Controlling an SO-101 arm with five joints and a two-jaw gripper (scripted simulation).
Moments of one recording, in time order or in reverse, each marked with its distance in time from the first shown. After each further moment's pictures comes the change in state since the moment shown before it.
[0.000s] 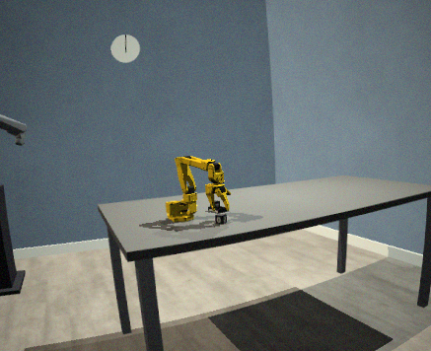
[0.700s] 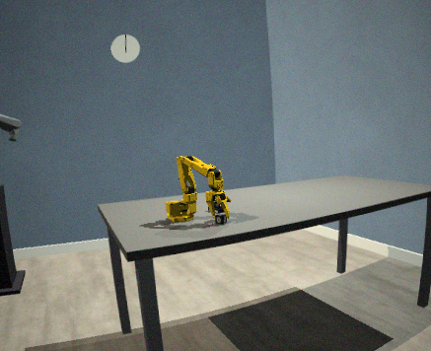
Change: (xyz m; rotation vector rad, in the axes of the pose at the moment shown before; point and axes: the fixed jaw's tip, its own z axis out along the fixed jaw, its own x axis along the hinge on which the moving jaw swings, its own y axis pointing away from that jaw) arm 0.000 0.001 0.027 -0.002 0.000 0.000
